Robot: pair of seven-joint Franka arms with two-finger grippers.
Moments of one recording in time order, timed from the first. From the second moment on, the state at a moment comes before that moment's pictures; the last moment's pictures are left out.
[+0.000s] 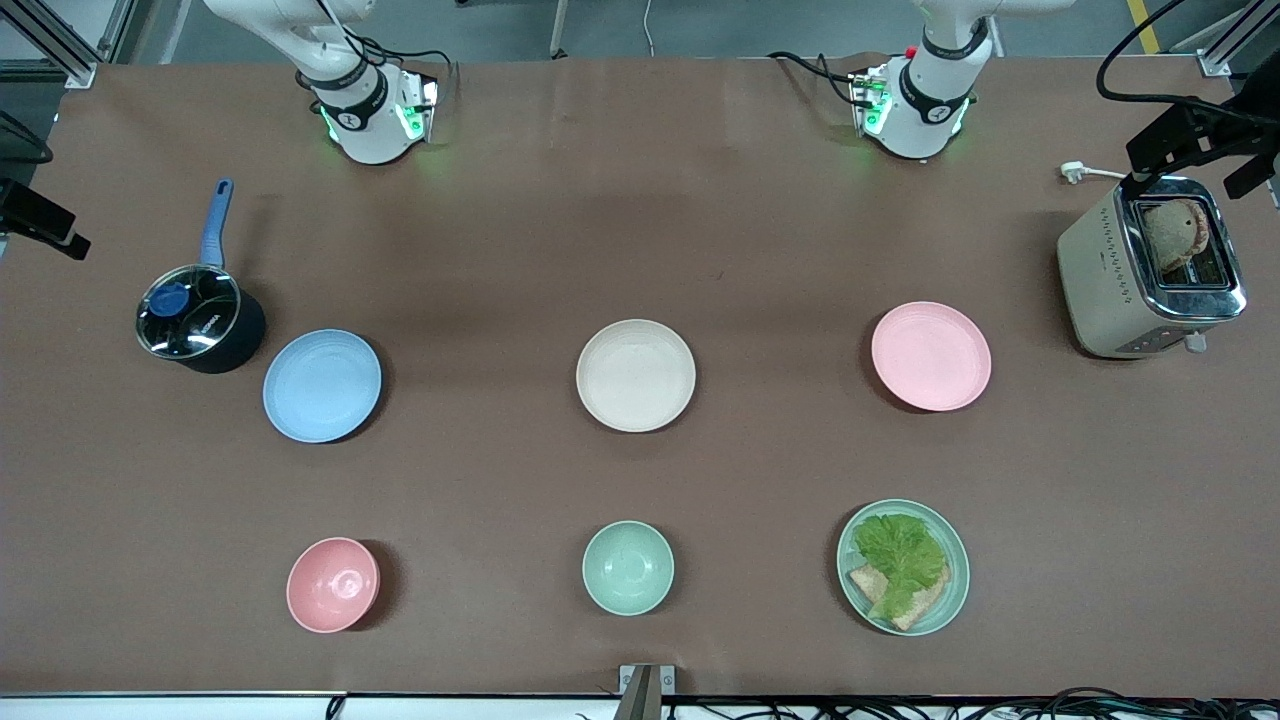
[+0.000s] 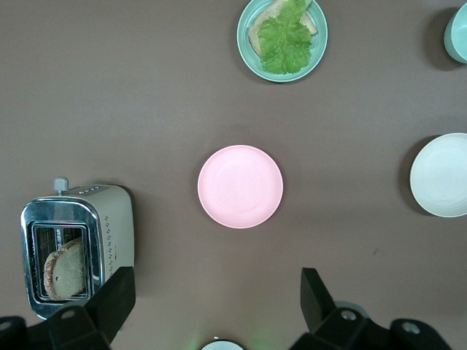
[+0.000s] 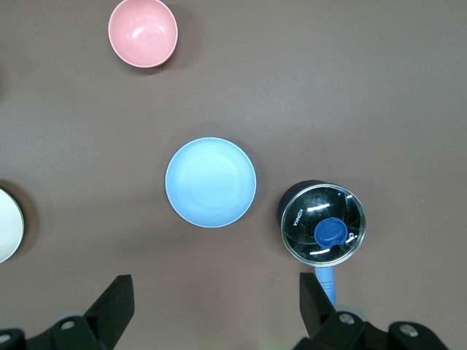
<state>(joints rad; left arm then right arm) -0.06 -0.05 -0.03 -1.42 0.00 1.39 -0.08 -0.02 -0.01 -0.09 -1.48 0.00 1.47 0.03</state>
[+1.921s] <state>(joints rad) -0.03 0.35 0.16 -2.11 -0.29 2.32 0.54 -0.10 0.47 -0.22 -2.01 0.57 2.25 -0.80</state>
